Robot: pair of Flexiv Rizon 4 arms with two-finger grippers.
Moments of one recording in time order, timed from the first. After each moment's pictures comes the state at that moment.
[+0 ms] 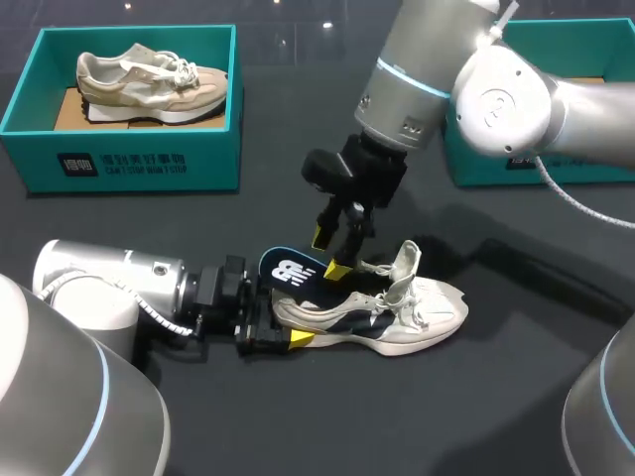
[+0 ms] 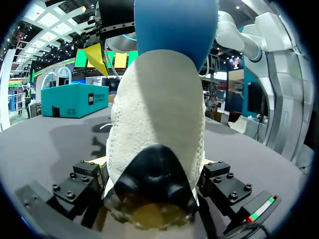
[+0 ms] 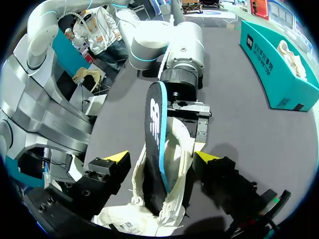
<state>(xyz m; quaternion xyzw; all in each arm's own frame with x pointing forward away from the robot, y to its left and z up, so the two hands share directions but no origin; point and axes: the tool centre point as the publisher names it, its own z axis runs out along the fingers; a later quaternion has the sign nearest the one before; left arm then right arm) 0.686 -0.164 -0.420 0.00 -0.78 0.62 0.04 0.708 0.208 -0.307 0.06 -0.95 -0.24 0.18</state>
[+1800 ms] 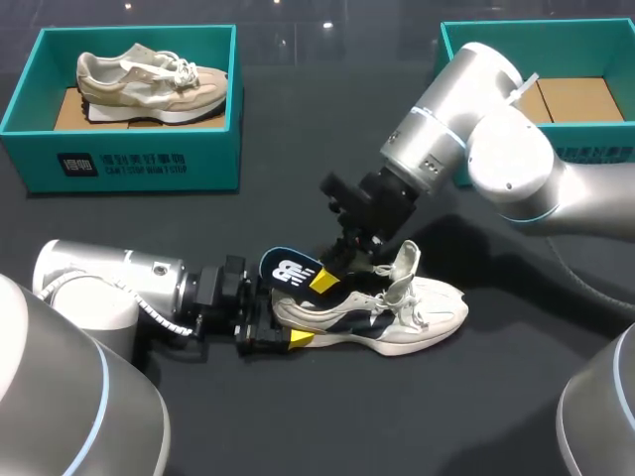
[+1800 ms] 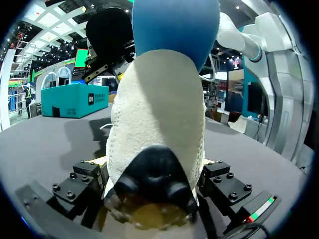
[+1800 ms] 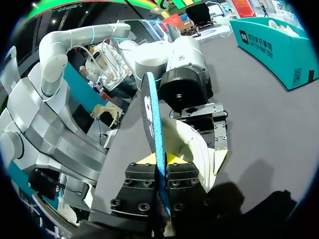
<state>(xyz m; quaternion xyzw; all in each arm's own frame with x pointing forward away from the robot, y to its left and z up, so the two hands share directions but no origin) 0.686 -0.164 -0.421 0.00 -0.78 0.62 0.04 0.686 0.225 -0.338 -0.01 -0.89 -0.36 0.29</state>
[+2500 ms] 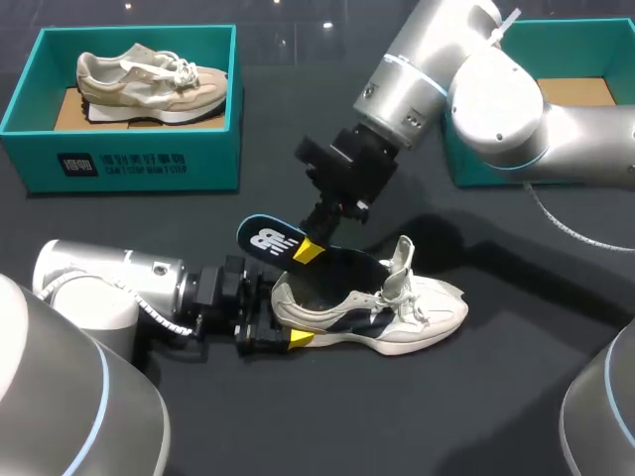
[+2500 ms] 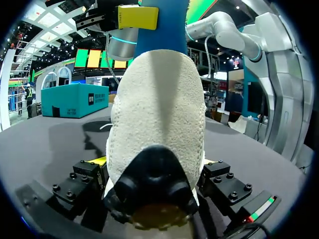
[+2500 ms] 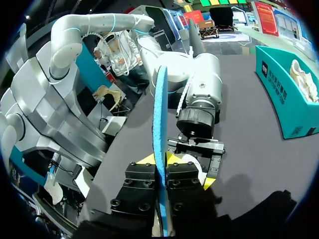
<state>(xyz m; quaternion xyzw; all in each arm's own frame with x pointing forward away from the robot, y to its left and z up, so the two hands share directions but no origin) 0.686 -0.164 -0.420 0.00 -0.78 0.62 0.04 0.694 0.245 -0.277 0.10 -0.90 -0.35 0.25</state>
